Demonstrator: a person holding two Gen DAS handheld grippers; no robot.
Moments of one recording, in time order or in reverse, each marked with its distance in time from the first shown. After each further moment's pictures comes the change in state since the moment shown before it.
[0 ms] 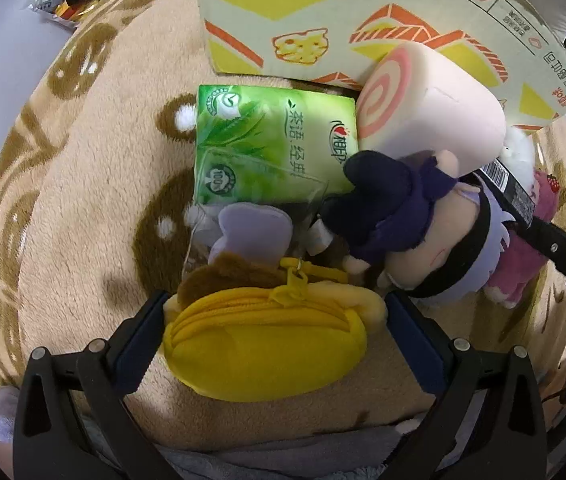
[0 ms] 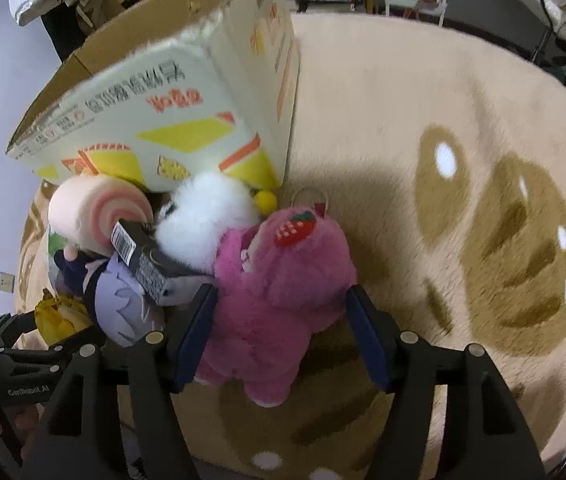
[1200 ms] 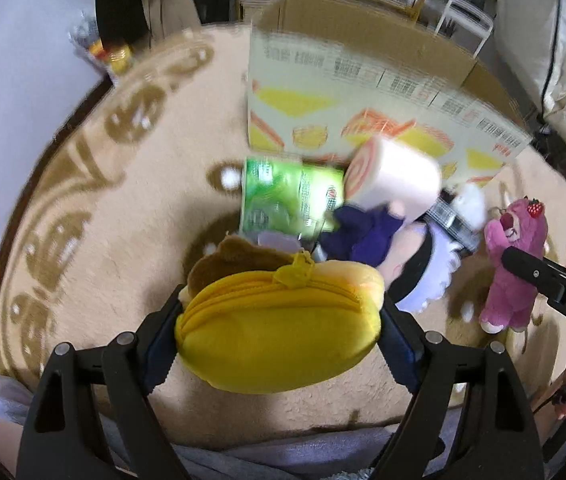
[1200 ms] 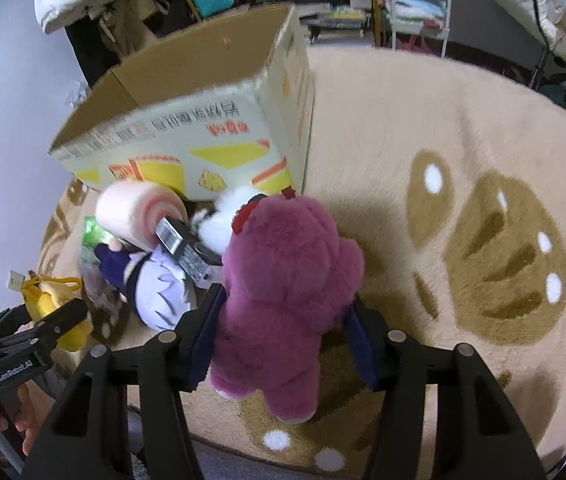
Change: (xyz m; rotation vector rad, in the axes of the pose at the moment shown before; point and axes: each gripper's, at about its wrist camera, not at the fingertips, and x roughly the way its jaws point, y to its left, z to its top) left arm -0.068 0.029 -0.044 -0.040 -0.313 0.000; right arm -0.064 0.010 -0.015 -0.027 -0.123 0.027
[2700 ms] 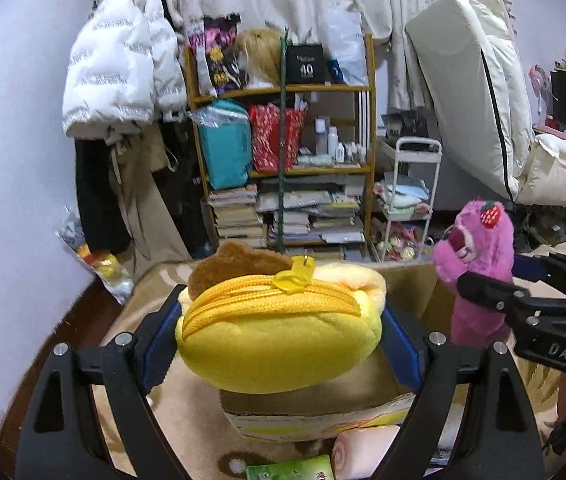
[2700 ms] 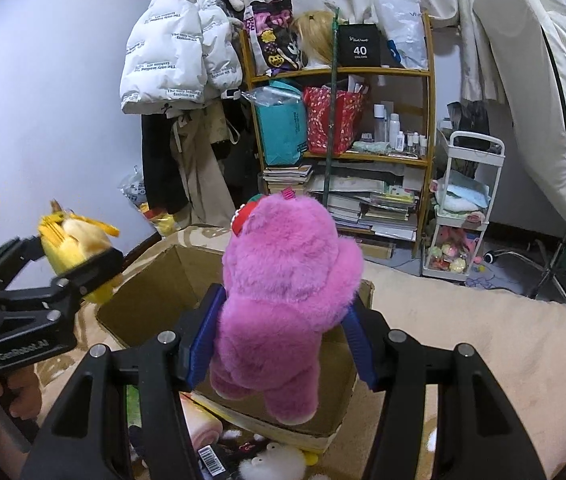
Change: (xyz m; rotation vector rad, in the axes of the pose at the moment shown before) left arm -0.042 -0.046 0.137 0.209 -0.615 -0.027; right arm -0.027 0.062 0.099 -0.267 -0.539 0.066
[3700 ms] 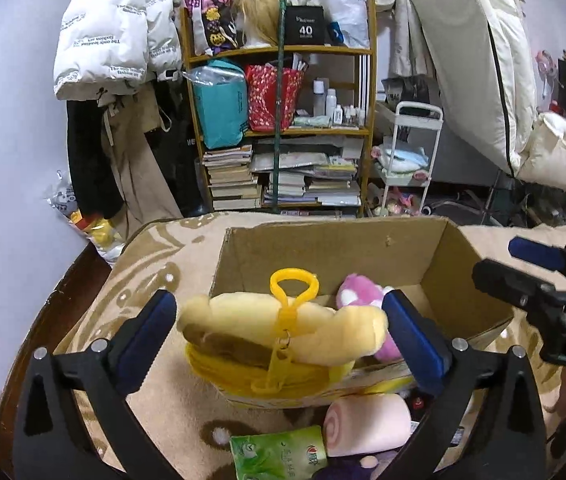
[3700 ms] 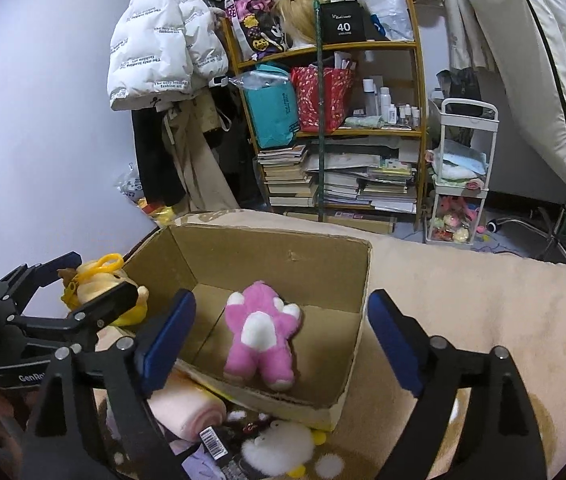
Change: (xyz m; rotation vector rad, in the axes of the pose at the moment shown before) left arm 0.008 -0.007 -0.023 -0.022 0.107 -0.010; right arm 0.003 -0.010 -0.025 0.075 0.050 0.006
